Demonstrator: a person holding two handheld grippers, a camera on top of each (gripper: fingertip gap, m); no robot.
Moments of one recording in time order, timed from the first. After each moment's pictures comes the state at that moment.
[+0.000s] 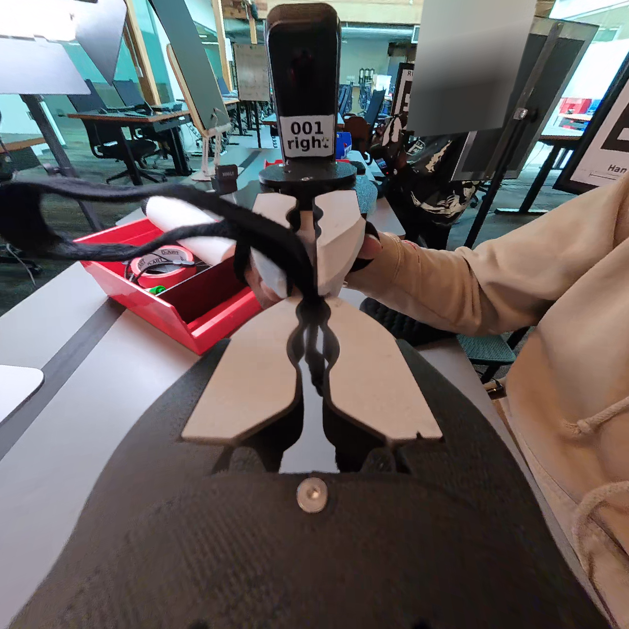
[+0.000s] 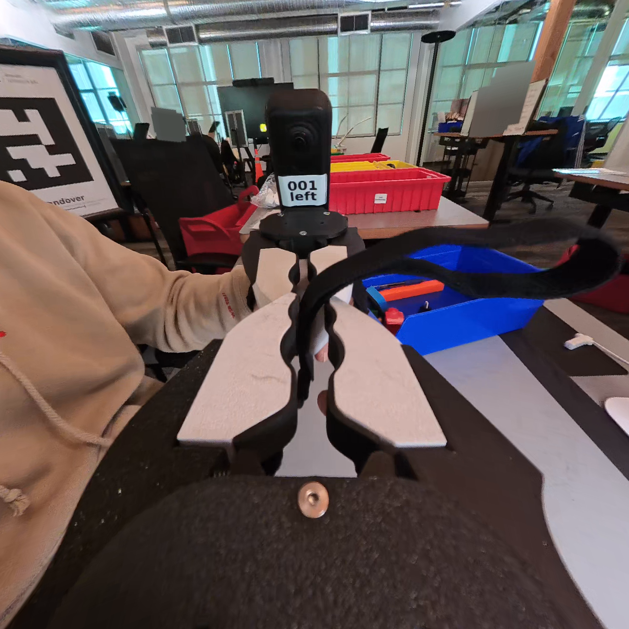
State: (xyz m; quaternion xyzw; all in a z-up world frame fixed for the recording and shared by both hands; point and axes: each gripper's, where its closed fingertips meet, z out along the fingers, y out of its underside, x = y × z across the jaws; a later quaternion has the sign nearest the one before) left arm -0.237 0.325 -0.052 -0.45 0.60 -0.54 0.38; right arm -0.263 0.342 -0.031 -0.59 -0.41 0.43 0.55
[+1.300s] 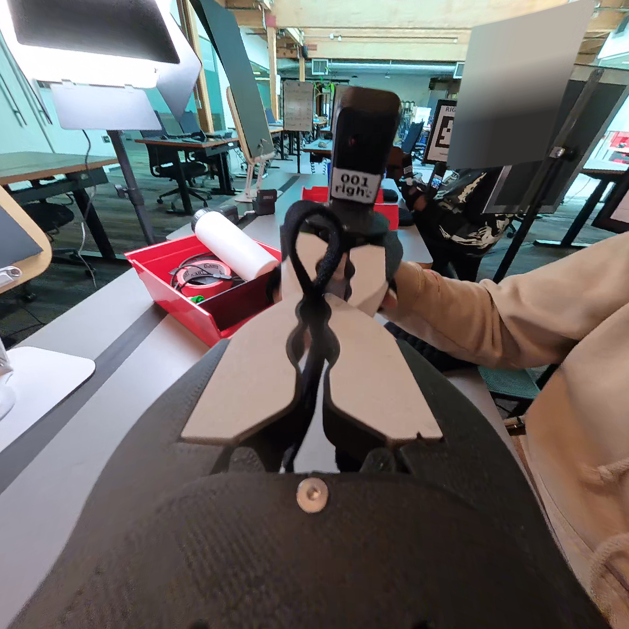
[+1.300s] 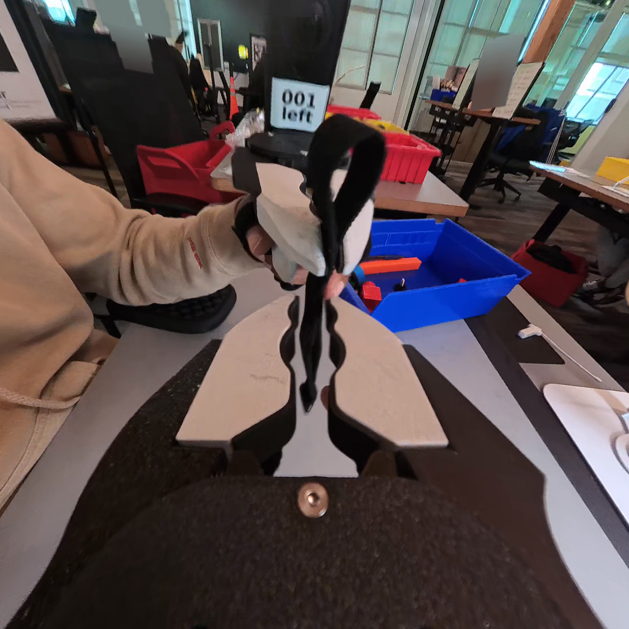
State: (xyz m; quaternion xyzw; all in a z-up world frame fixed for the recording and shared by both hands) left arm -0.246 0.342 -0.027 -0.48 0.55 -0.53 0.43; right arm -0.270 0.344 -0.054 -0.60 -0.47 0.34 0.56
